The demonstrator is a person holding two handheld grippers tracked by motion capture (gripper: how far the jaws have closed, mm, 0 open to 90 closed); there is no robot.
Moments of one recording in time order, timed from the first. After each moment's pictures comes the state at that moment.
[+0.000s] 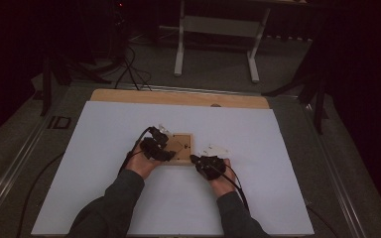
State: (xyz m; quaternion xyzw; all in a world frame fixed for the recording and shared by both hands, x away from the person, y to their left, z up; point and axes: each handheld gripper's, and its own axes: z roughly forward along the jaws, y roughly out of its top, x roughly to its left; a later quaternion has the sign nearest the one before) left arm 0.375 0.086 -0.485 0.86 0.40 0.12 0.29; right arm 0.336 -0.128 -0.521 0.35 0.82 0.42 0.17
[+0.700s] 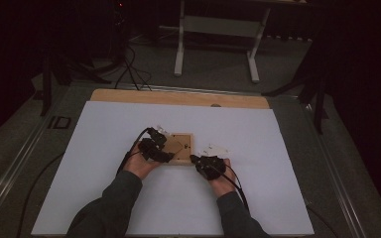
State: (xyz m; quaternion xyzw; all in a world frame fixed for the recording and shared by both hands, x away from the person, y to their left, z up) left arm 0.372 0.091 -0.489 0.87 0.40 0.10 0.28; right arm 0.336 -0.128 -0.521 0.35 0.82 0.42 0.17
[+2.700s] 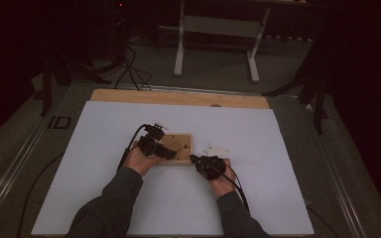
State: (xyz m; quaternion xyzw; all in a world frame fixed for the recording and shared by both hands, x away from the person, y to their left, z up) left arm 0.385 0.098 -0.480 0.83 0.46 0.00 0.31; right arm 0.336 -0.128 -0.521 0.35 0.82 0.42 0.17
